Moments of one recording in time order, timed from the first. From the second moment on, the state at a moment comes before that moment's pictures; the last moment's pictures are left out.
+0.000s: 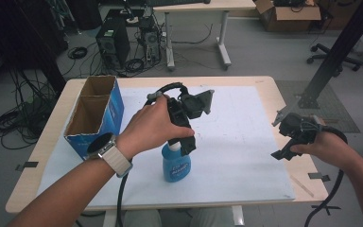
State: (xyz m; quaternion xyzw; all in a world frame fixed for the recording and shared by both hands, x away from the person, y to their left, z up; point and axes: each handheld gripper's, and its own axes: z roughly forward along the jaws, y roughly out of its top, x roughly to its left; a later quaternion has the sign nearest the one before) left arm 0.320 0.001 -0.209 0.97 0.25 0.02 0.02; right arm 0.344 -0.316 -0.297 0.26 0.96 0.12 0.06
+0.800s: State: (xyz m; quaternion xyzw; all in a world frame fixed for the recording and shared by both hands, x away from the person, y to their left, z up) left arm 0.332 0.005 -0.253 0.97 0.24 0.00 0.02; right arm 0.344 -0.313 -0.297 0.26 0.96 0.12 0.07
